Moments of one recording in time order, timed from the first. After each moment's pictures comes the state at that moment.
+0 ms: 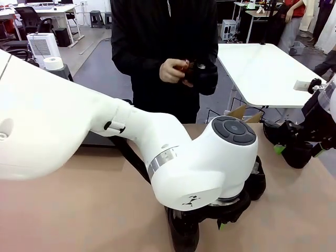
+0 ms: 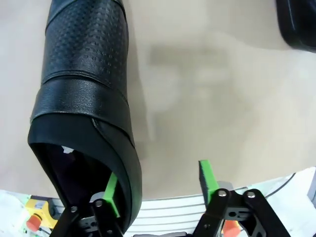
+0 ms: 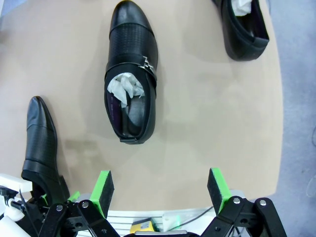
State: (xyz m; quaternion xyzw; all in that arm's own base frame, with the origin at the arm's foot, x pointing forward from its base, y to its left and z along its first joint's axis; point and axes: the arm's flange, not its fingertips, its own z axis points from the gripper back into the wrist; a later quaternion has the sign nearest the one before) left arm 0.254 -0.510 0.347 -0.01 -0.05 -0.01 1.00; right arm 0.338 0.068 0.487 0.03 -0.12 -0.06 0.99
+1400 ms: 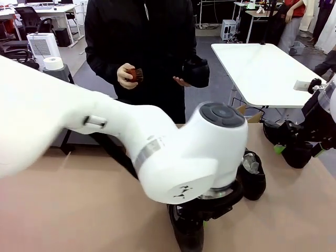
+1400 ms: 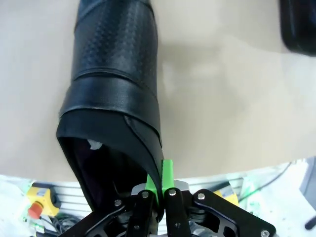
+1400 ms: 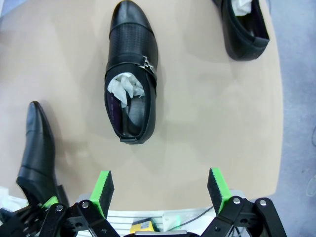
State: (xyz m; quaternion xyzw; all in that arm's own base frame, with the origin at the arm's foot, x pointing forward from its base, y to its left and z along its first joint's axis) left arm 0.249 -0.483 0.386 -0.03 -0.04 0.01 1.00; right arm 0.338 0.067 0.487 0.03 -0.12 -0.06 0.99
